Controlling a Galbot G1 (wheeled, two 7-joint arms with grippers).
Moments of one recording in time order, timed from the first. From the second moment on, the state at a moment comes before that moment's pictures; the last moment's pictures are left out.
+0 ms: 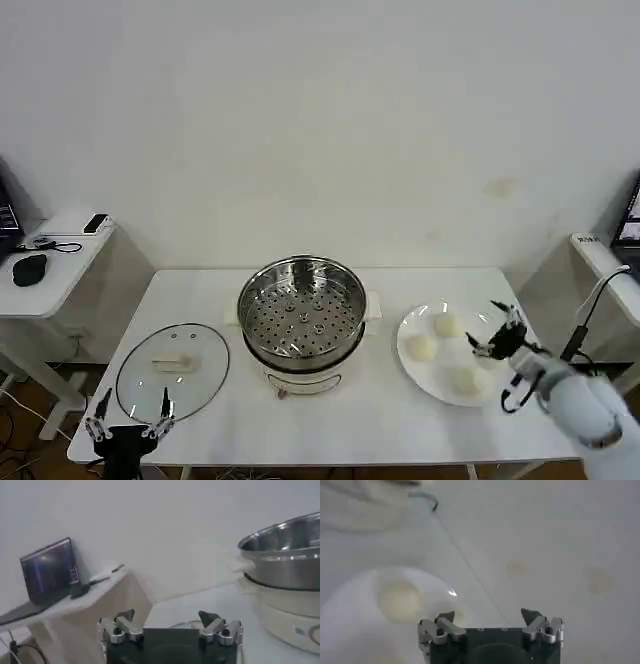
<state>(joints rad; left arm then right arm) 1.87 -1.39 -0.69 -2.23 0.07 0.11 -0.22 -1.15 0.70 0.48 1.76 -0.25 -0.25 -0.43</state>
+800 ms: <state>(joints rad) 1.84 -1.39 -0.73 -2.25 0.12 0.12 -0.21 -0.33 0.61 -0.33 1.31 -0.30 -0.16 -0.92</state>
